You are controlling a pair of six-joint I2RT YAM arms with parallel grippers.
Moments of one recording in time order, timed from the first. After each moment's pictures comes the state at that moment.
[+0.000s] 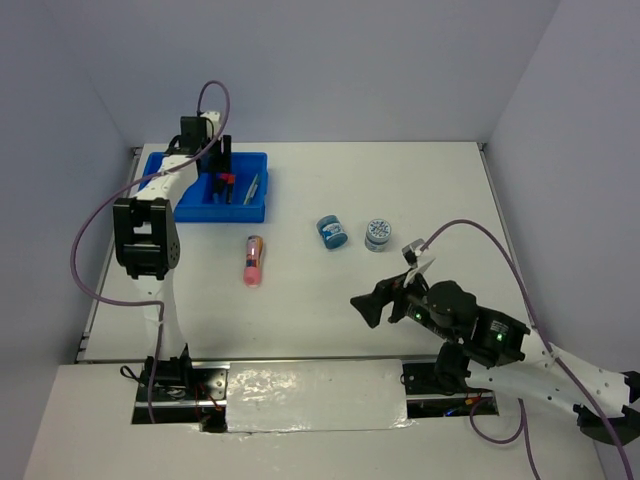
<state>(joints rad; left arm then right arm) -0.01 2.15 1.80 -0.33 0.01 0.02 1.08 0.43 0.57 -0.44 0.30 0.51</state>
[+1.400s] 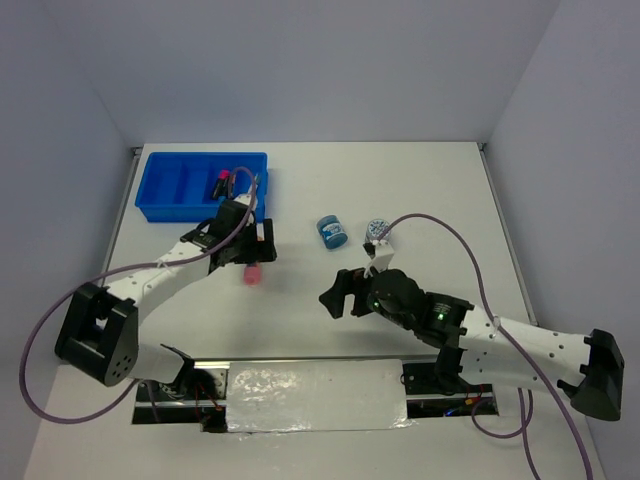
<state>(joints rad) -0.43 1.36 0.86 -0.37 -0.03 -0.46 1.09 0.85 0.56 -0.20 0.29 0.73</state>
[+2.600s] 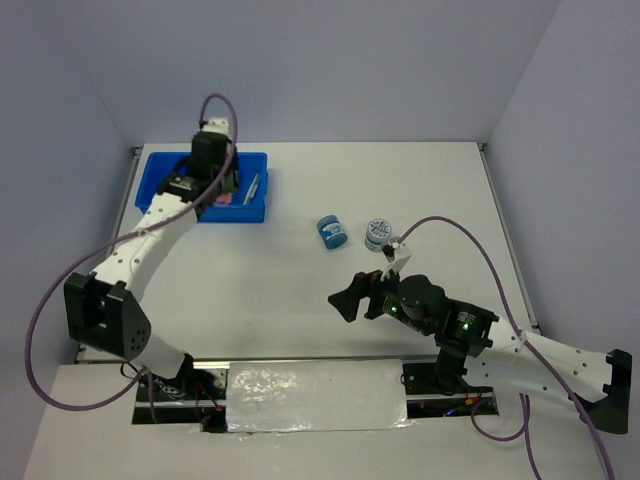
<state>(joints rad) -0.32 1.49 1.37 -0.51 -0.35 -0.20 1.09 0.63 0.53 -0.23 0.26 0.69</state>
